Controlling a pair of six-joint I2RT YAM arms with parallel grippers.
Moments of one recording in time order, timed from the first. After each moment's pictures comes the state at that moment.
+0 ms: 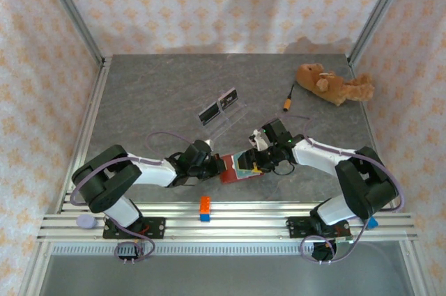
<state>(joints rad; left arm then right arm) -0.77 1.58 0.48 0.35 0.21 -1.12 0.54 1.46 0.67 -0.34 -0.70 0.50</state>
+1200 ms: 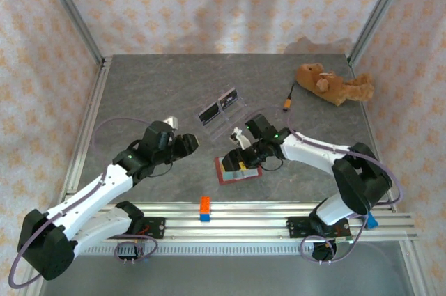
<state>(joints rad) -0.51 0.95 0.65 -0.39 0.11 -0.89 0.68 1.50 0.87 -0.45 -0.71 0.39</state>
